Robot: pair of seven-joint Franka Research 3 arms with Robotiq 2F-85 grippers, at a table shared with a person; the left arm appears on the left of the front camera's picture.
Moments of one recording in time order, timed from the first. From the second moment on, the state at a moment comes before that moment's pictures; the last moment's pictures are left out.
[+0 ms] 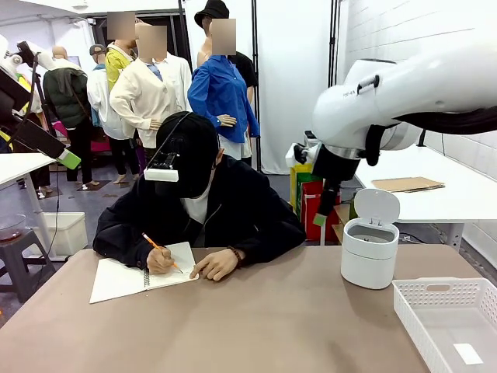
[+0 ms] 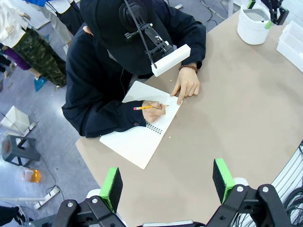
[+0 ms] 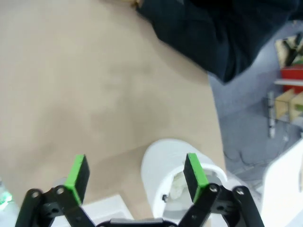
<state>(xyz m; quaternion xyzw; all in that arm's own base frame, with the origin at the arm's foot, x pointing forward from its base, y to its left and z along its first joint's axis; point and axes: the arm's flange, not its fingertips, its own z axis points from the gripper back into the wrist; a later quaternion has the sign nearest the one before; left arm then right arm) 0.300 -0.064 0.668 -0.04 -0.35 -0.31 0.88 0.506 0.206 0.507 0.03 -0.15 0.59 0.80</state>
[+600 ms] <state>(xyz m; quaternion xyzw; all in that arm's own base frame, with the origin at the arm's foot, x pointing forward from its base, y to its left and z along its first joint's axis) 0.300 -0.064 0.668 -0.04 -0.35 -0.31 0.88 0.441 0.247 0.611 0.06 -0.28 0.58 0.76</state>
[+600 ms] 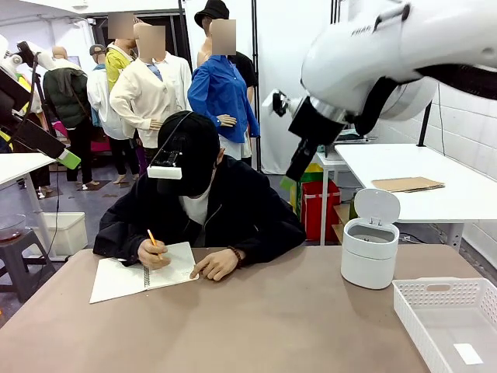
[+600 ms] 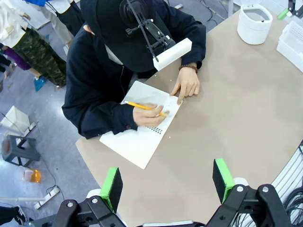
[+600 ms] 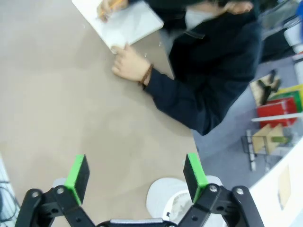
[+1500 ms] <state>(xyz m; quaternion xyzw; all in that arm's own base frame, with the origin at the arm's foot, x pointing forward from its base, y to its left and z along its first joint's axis) 0.300 -0.064 0.668 -0.04 -0.35 -0.31 0.88 0.440 0.255 0.687 0.17 -0.33 0.54 0.75</state>
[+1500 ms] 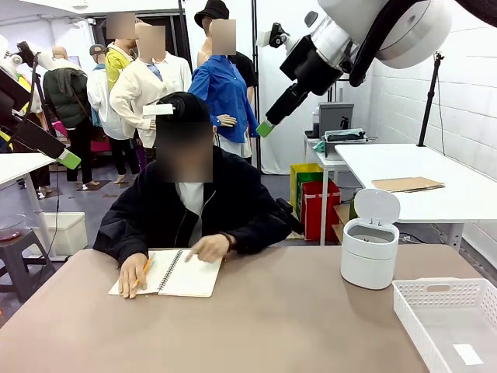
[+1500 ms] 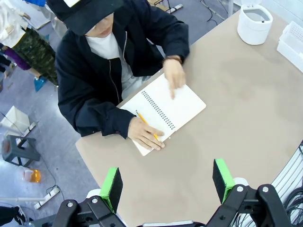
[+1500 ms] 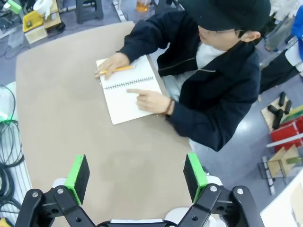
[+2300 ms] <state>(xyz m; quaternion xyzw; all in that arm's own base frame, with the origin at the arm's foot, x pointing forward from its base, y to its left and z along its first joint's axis) 0.300 -0.064 0.668 -0.04 -0.35 -0.31 0.88 0.431 0.257 0.700 0.16 -0.35 0.54 0.75</state>
